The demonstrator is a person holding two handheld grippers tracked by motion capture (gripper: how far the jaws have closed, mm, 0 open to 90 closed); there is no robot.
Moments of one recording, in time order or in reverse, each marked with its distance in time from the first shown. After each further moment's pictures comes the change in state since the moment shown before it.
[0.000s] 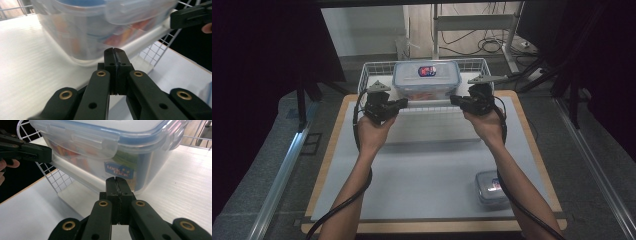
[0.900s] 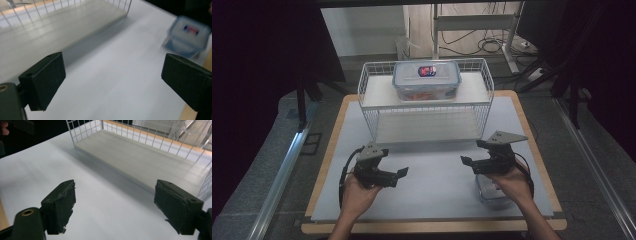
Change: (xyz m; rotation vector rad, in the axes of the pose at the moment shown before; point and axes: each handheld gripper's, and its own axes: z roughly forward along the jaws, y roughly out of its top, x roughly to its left) left arm -0.064 -0.137 -0.057 0.112 -0.050 0.060; right arm 0.031 -0.130 -0.069 0.067 0.041 -0.065
